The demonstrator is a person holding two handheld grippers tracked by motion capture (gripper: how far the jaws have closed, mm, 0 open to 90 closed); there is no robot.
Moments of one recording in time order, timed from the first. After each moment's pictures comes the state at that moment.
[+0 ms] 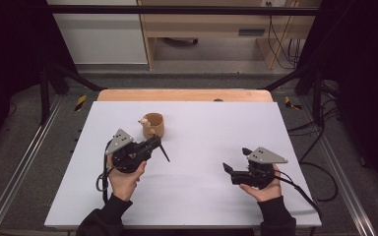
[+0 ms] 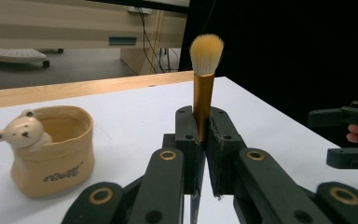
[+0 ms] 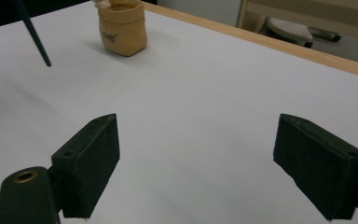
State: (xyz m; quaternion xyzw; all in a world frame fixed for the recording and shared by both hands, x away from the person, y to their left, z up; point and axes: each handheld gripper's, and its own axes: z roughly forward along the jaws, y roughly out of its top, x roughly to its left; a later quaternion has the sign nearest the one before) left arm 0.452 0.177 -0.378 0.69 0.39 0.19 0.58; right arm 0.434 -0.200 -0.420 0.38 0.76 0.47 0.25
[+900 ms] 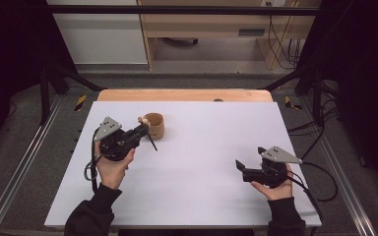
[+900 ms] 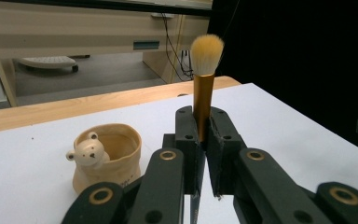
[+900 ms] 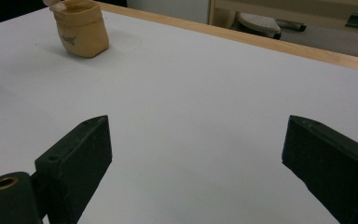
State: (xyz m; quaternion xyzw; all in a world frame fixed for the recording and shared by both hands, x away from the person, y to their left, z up) left arm 0.471 0.200 -0.352 0.68 0.40 0.23 0.56; right arm 0.434 -0.231 -0.421 0.43 0.73 0.46 0.27
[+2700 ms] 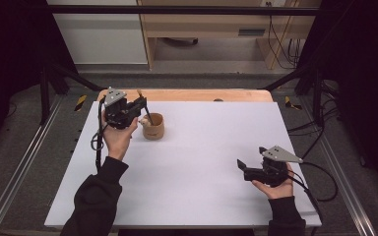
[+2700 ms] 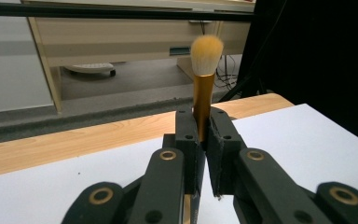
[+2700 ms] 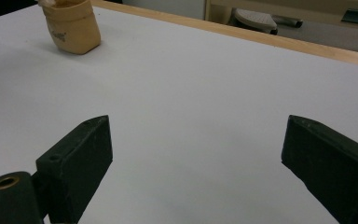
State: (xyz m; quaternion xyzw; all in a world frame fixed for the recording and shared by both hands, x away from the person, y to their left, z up) left arm 0.547 0.195 -0.329 0.67 0.45 0.28 0.53; right arm 0.438 -0.235 -0.426 0.44 0.73 0.46 0.27
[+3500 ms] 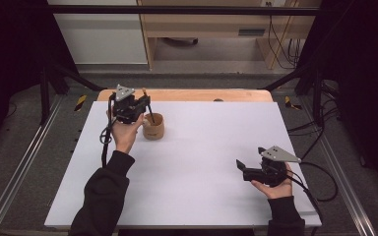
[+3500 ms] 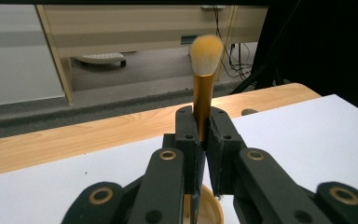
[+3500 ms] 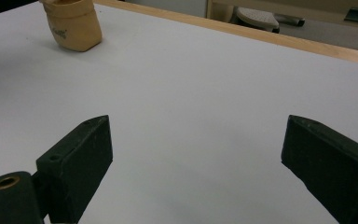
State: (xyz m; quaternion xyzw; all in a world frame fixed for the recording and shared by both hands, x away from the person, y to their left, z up) left arm 0.579 0.186 -0.349 0.68 0.46 0.29 0.50; right arm 0.439 -0.234 -0.428 0.43 0.73 0.45 0.27
